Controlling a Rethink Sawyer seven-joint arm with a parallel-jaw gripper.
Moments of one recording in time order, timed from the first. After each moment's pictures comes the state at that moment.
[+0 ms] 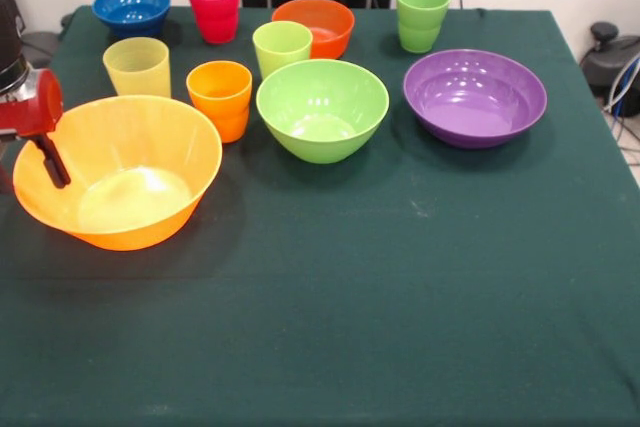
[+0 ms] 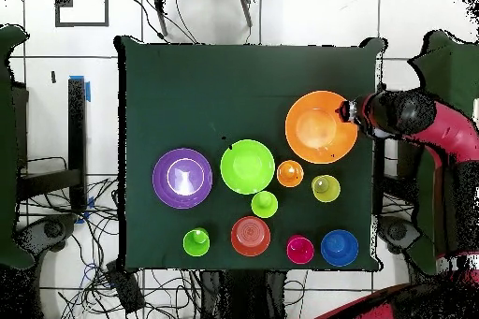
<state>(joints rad) -0.93 -0.33 0.57 1.12 -0.50 0.91 1.32</state>
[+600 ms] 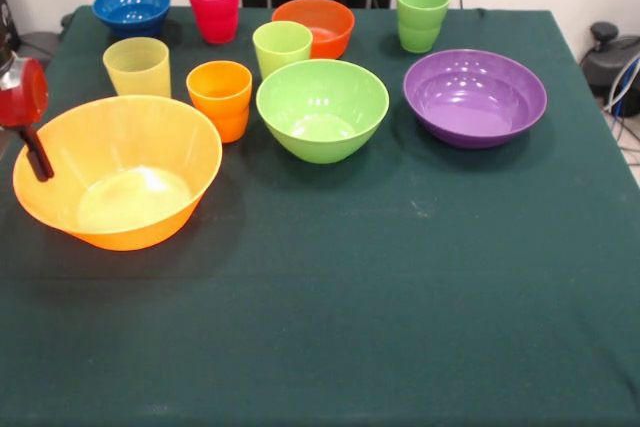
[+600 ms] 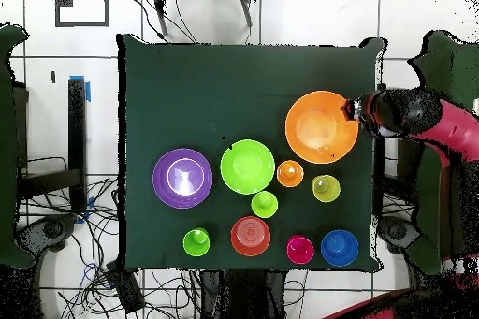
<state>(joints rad) -0.93 -0.36 0.57 1.12 -0.50 0.91 1.32</state>
